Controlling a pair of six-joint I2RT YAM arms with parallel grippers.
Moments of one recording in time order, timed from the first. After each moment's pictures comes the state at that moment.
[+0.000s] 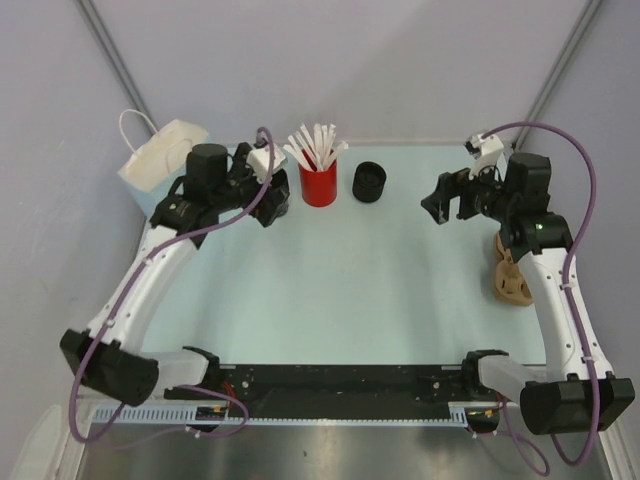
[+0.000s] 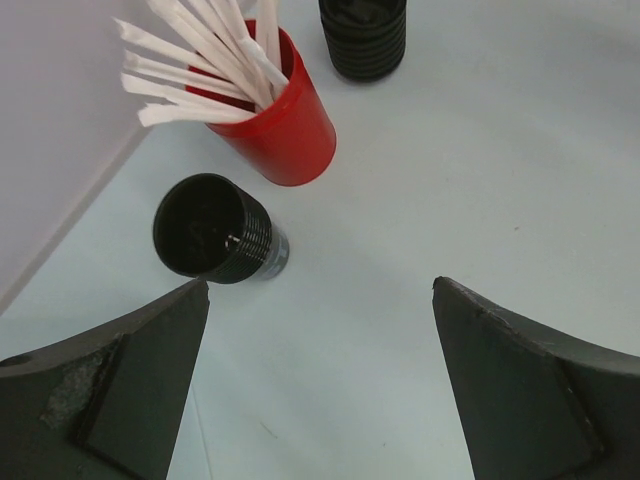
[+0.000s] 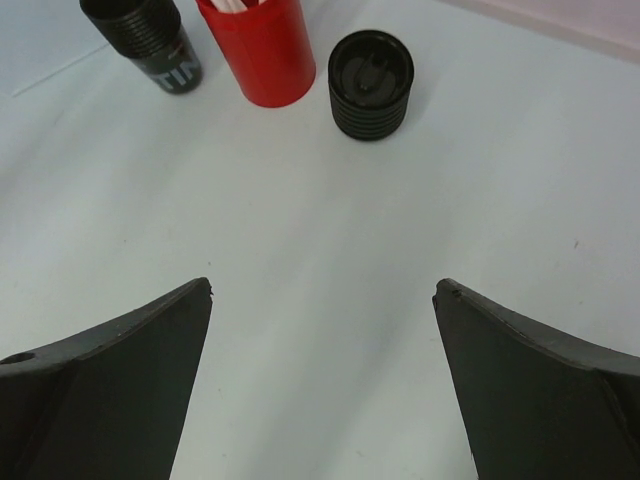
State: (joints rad) left arm -0.35 1.23 1.33 -0.56 0.34 0.46; right arm 0.05 1.11 1.25 -0.57 -0.50 -0.09
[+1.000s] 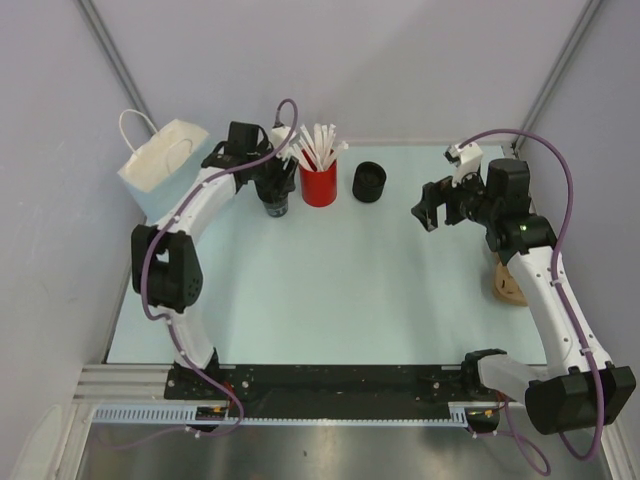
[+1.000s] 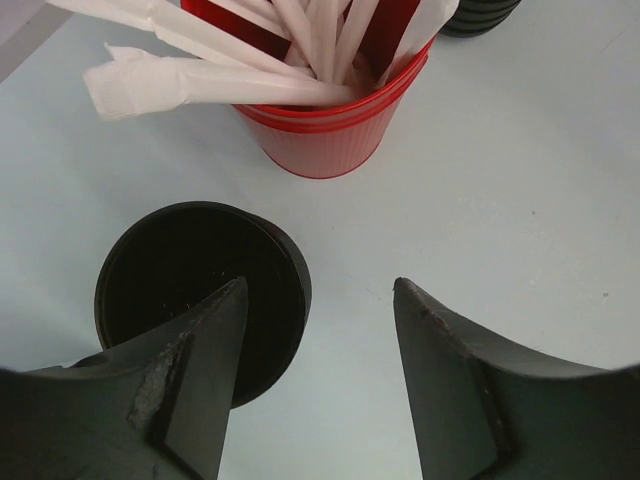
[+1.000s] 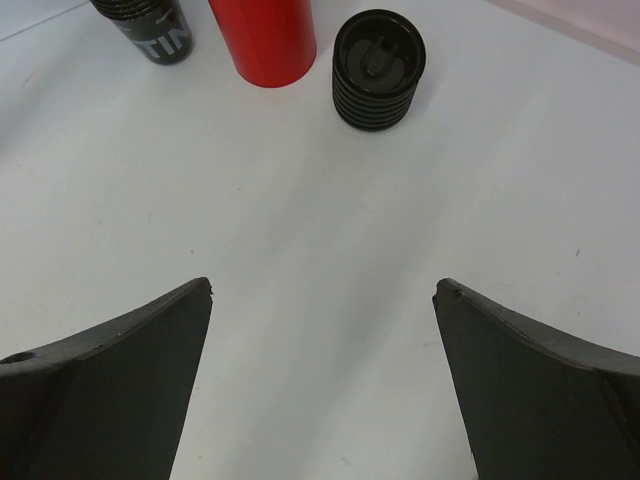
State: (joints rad) left arm -0.25 1.84 1.62 -0.51 0.38 0.34; right arm 0.14 1.12 1.17 -0.52 -0.42 -0.15
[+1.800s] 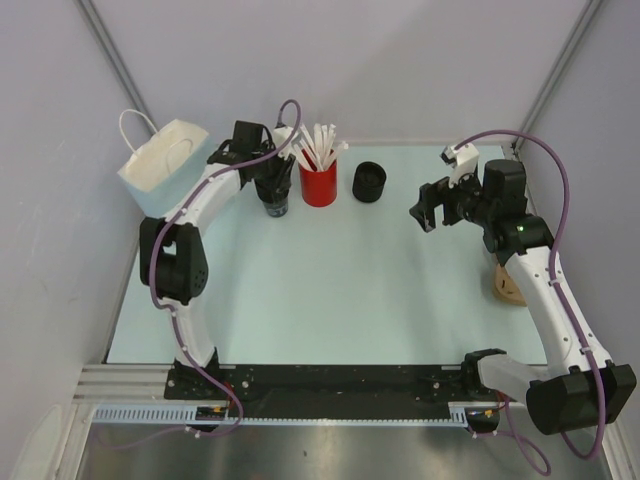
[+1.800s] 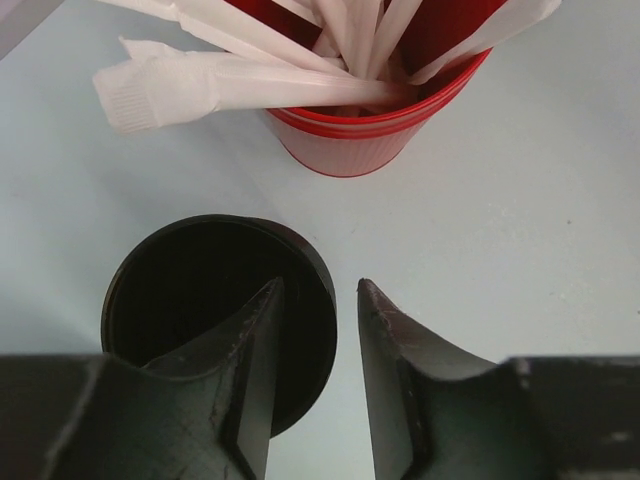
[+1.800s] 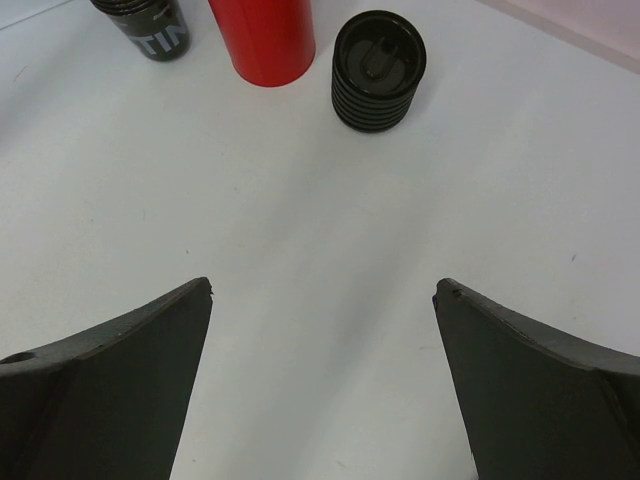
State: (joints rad) left arm -0.25 1.92 1.67 -0.53 0.33 0.33; right arm 0.17 1.12 1.16 -0.50 -0.40 -0.16
